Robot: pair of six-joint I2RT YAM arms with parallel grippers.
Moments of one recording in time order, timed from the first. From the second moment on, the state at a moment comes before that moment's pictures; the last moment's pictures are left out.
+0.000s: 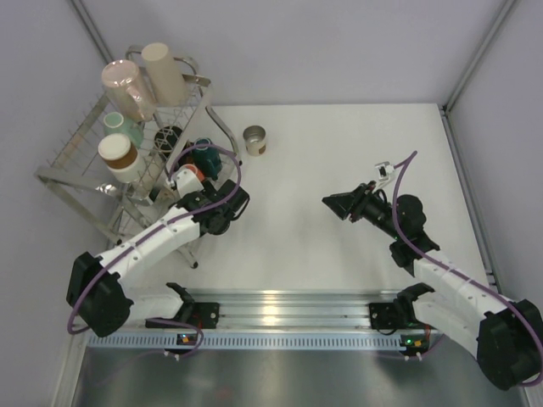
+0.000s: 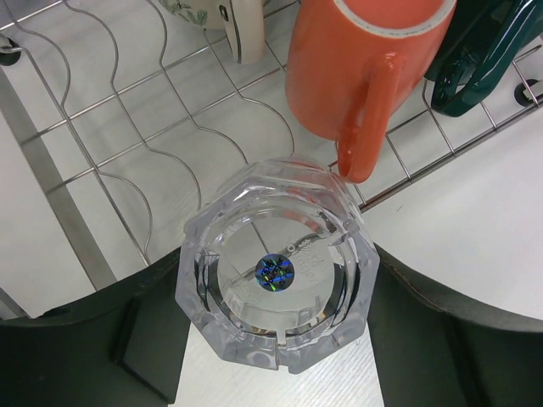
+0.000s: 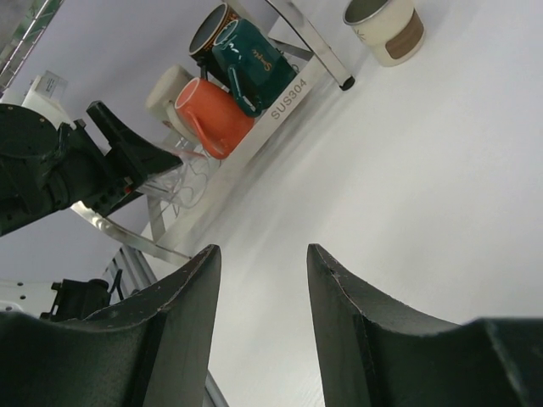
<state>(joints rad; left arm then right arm) -0.67 1.23 0.94 -1.00 -0.94 -1.33 0.41 0.90 0.35 0.53 -0.42 0.70</state>
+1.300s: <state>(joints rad) -0.63 1.30 0.85 -1.00 -1.02 -1.21 0.41 0.82 0.35 0.44 -0.41 0.66</state>
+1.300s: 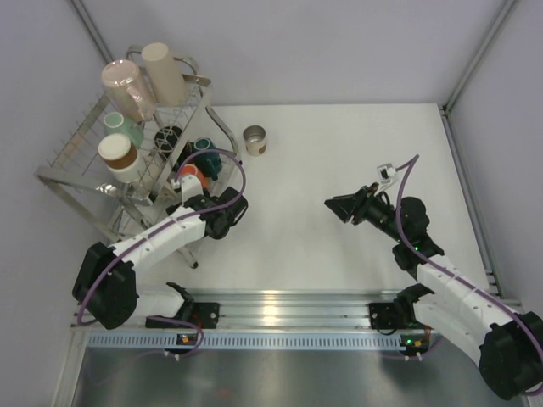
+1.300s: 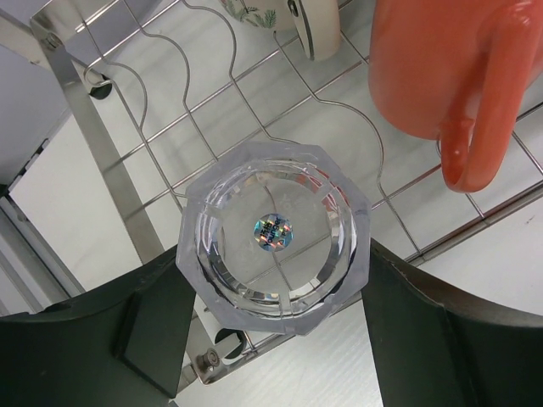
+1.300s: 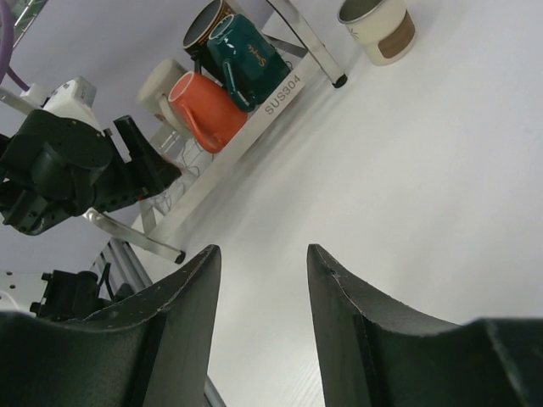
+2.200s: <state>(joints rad) -0.63 1.30 0.94 -1.01 -1.00 -1.15 0.41 0.85 0.35 0.42 -0.40 0.62</state>
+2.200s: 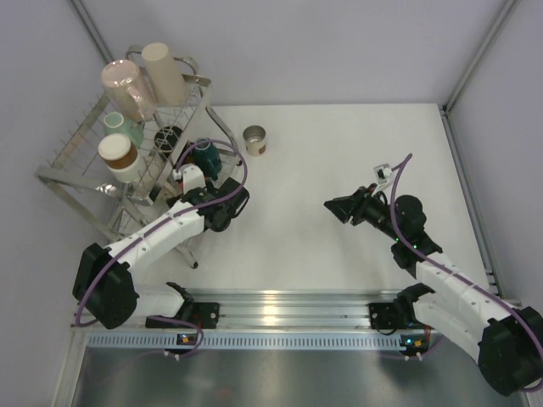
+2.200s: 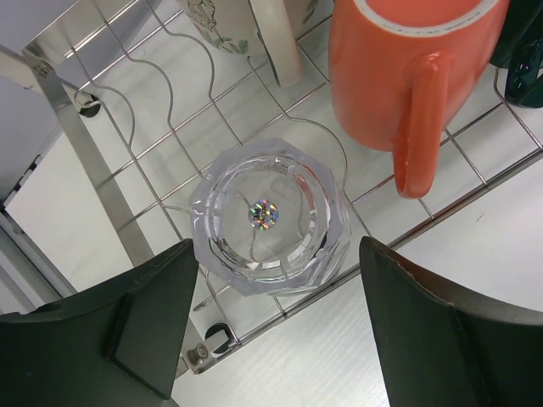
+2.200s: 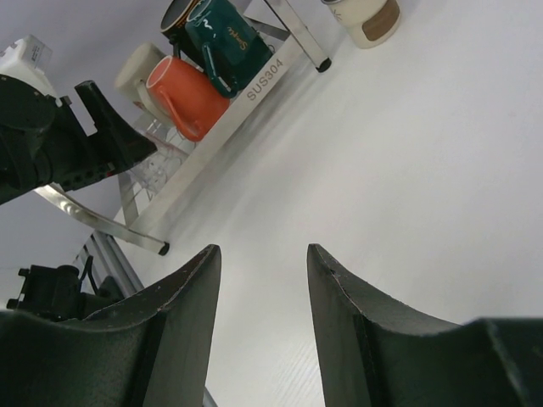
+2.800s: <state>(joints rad) -0.64 1.36 1.06 -1.03 -1.00 -0.97 0.41 0.87 0.36 0.39 -0.38 0.60</state>
